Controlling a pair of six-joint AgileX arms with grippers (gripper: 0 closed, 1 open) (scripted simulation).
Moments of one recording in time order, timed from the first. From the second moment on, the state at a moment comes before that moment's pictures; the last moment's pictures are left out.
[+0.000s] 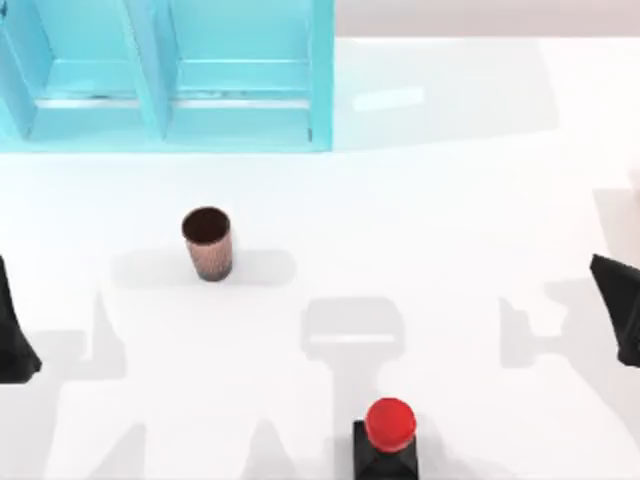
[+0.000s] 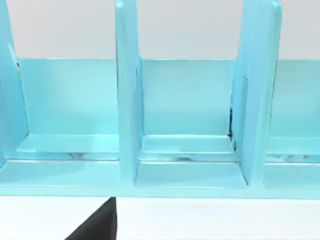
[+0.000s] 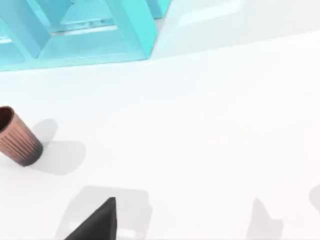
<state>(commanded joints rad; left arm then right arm) 0.00 0.00 0.00 0.00 0.00 0.00 0.43 0.55 0.46 -0.36 0.01 0.37</state>
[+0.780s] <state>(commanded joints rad) 0.00 0.00 0.00 0.00 0.00 0.00 0.94 1.62 1.31 -1.09 0.01 0.92</state>
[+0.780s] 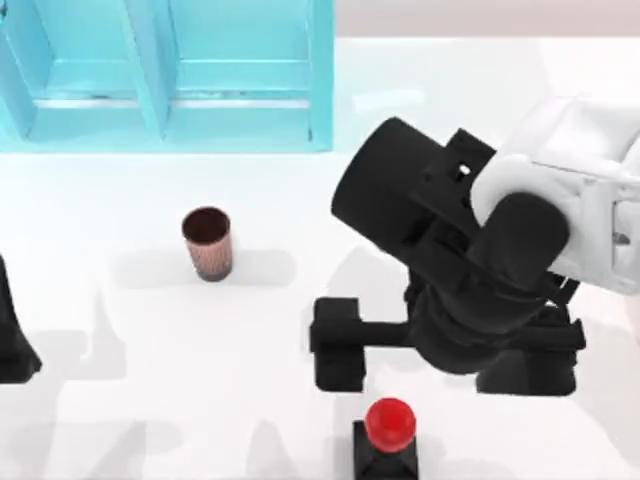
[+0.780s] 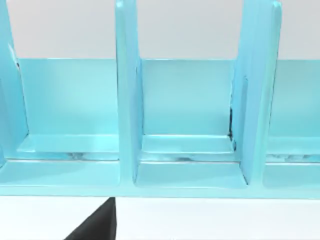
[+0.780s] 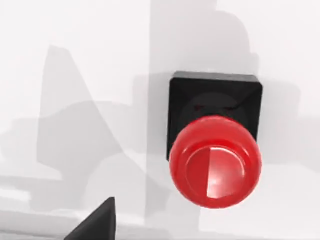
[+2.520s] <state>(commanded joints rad) 0.00 0.00 0.00 0.00 0.00 0.00 0.97 1.89 1.24 -0.92 0.00 0.99</state>
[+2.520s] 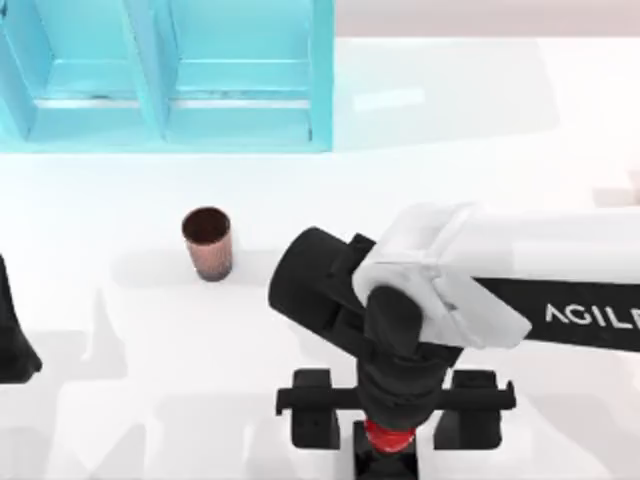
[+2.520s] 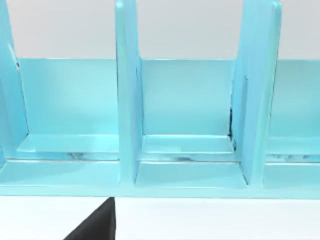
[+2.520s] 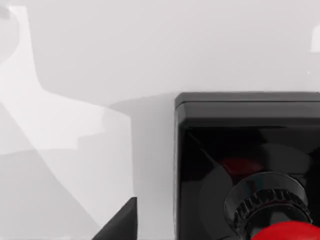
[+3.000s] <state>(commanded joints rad) 0.00 0.00 0.00 0.00 0.00 0.00 0.97 1.89 1.24 -0.92 0.00 0.99</state>
